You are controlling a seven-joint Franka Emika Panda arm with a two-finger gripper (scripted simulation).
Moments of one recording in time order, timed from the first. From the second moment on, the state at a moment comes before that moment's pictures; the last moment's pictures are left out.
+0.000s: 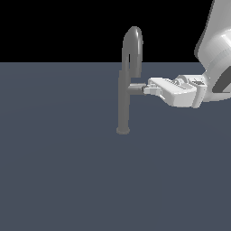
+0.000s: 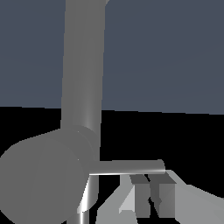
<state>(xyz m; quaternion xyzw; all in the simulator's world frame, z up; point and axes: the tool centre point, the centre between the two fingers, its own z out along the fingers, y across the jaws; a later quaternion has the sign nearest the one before) -0.027 -0.096 0.208 -0.52 0.48 0.50 0.49</state>
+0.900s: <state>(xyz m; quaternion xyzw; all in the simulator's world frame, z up) -0.010 -0.098 0.189 -0.53 0.47 0.51 0.50</state>
